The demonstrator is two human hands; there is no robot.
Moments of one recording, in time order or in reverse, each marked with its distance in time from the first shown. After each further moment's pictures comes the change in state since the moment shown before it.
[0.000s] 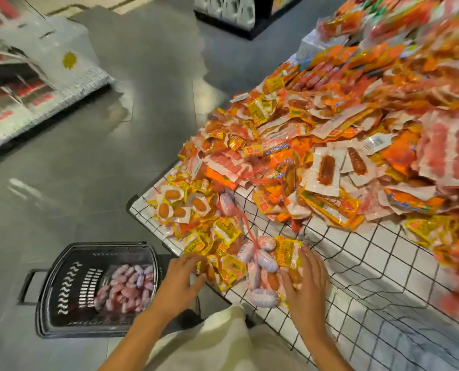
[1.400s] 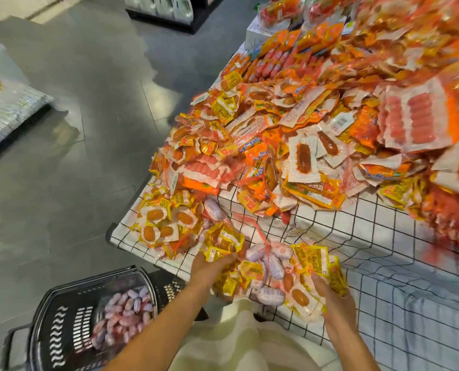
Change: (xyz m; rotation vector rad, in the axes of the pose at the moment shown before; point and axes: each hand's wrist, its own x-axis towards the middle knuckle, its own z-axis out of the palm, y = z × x) left_hand 0.069 0.064 0.009 -0.840 -0.068 -0.659; right_hand -0.036 -0.016 -0.040 0.932 0.216 1.075
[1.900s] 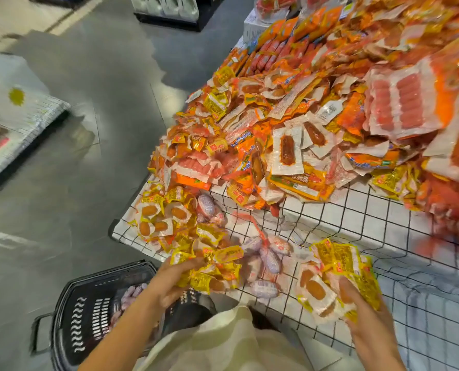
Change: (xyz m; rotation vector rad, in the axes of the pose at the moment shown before) left_hand -0.019 -0.003 -0.053 -0.176 -0.182 -0.061; right_hand -0.014 -0.033 -0.062 0.181 -0.051 -0.031
